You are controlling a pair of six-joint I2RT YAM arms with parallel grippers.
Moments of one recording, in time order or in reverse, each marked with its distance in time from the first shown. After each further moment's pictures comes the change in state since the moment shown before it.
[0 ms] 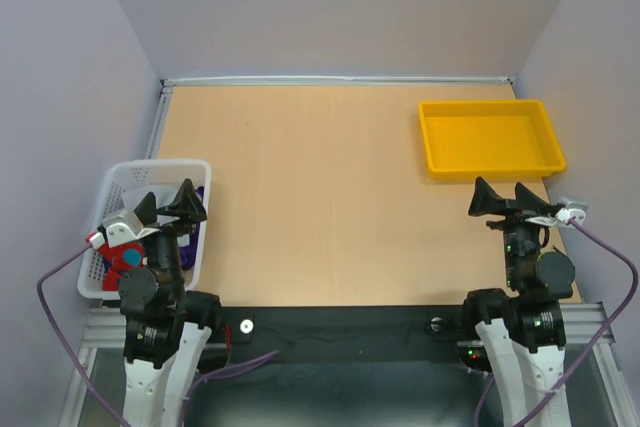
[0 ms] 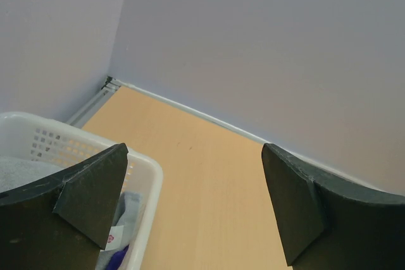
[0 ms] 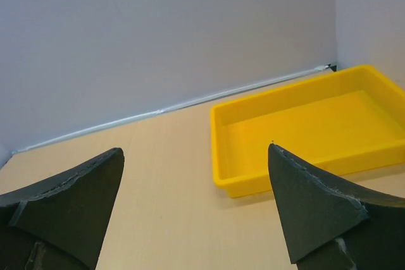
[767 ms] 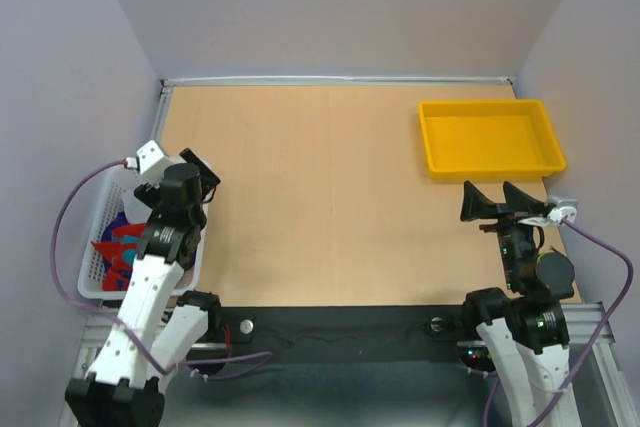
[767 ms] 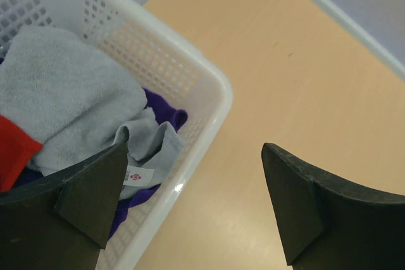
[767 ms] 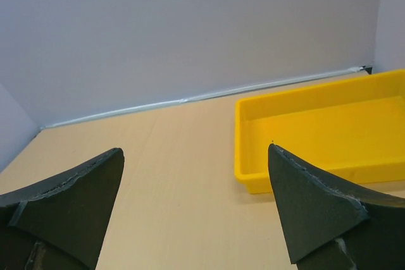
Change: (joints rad) left arm 0.002 0.637 0.210 -0.257 -0.198 -0.287; right arm 0.075 -0.006 0.000 -0.001 -0.043 -0.020
